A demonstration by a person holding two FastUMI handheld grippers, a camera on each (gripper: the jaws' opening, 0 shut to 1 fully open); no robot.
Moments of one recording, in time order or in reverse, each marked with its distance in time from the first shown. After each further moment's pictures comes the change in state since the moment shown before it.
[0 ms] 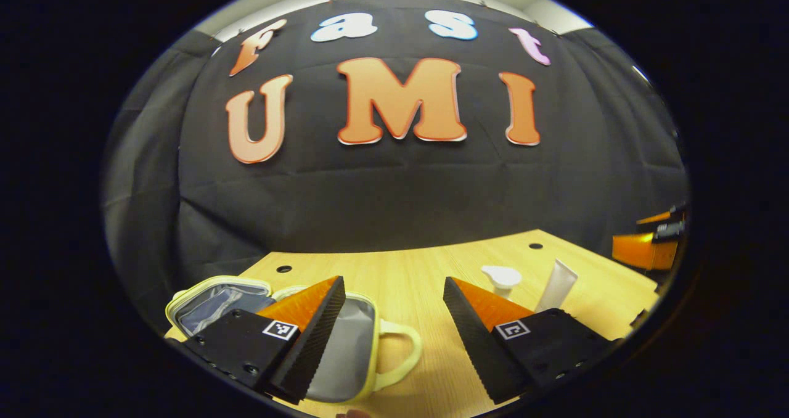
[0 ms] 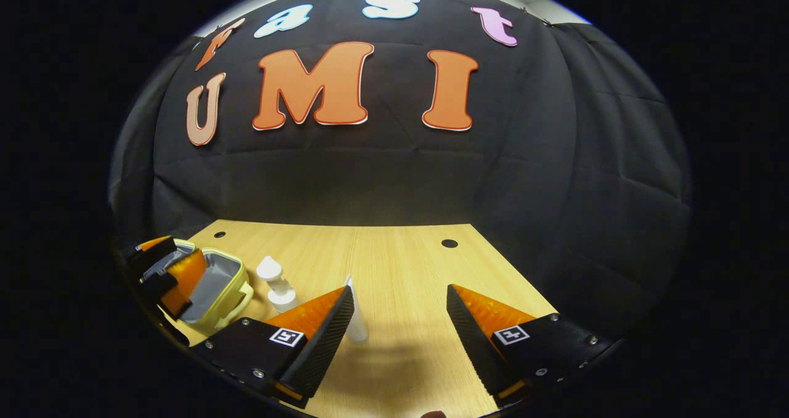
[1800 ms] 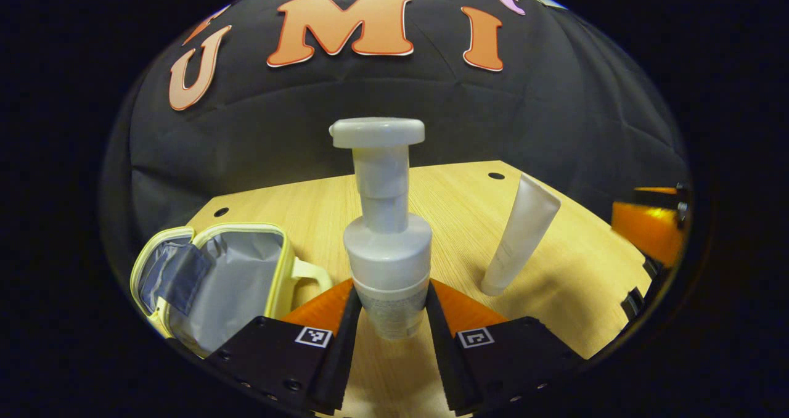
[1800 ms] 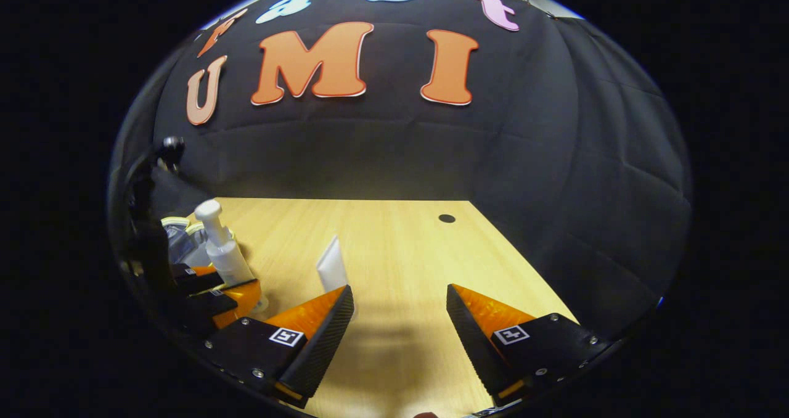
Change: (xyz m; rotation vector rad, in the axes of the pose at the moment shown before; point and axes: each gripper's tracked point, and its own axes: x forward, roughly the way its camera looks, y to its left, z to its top) left arm 0.035 -0.089 -0.078 -0.027 0.333 -0.172; right arm 0.000 0.019 -0.045 -0.030 0.104 0.029
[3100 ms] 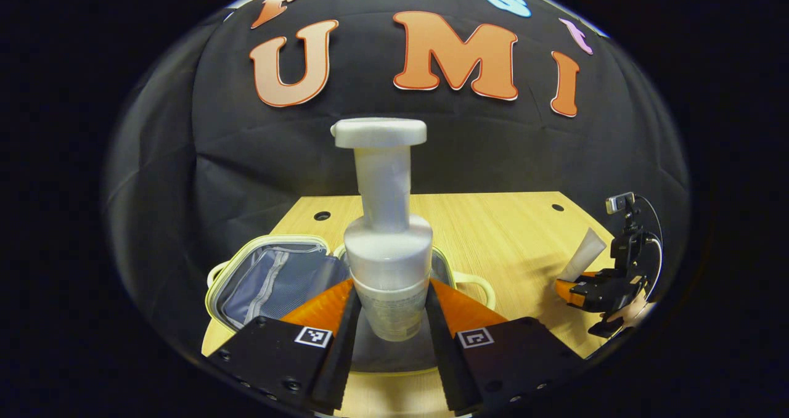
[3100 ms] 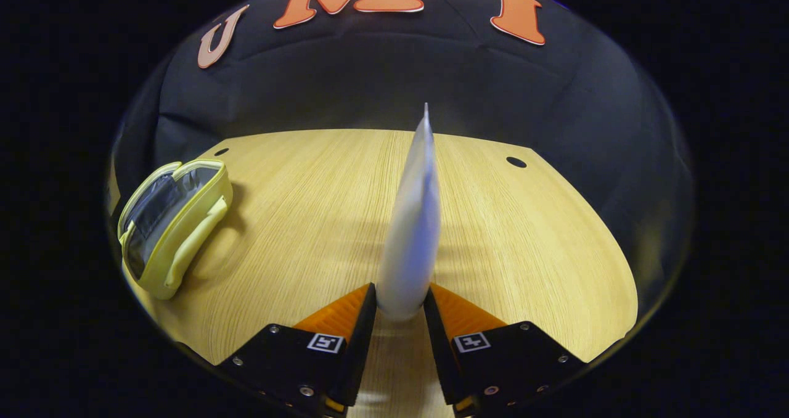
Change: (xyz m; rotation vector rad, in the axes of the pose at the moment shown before) left arm -0.118 0.208 0.035 -0.099 0.003 0.203; right arm 0.119 0.077 -0.095 -0.064 0.258 0.105
